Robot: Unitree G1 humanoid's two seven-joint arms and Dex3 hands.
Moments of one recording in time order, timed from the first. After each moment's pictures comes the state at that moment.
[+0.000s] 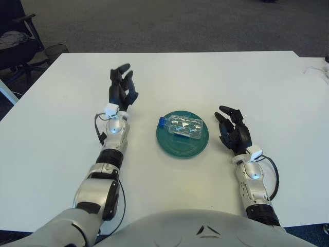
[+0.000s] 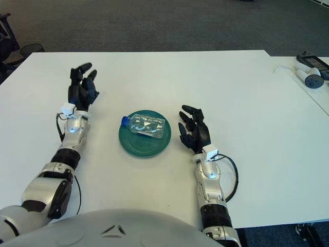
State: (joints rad) left arm -0.42 0.07 0.06 0.77 -0.16 -0.68 0.11; right arm 0.10 -0.01 -0.03 0.28 0.06 -0.39 0.08
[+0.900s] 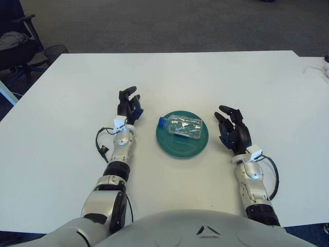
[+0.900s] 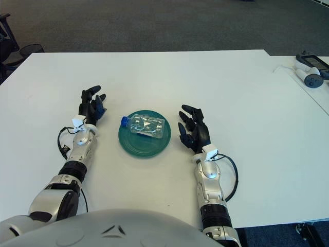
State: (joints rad) left arm -0.33 0.01 0.10 0.78 -0.07 -0.53 0.12; right arm 0.10 -0.02 -0.03 0.27 0.05 -0.39 0.08
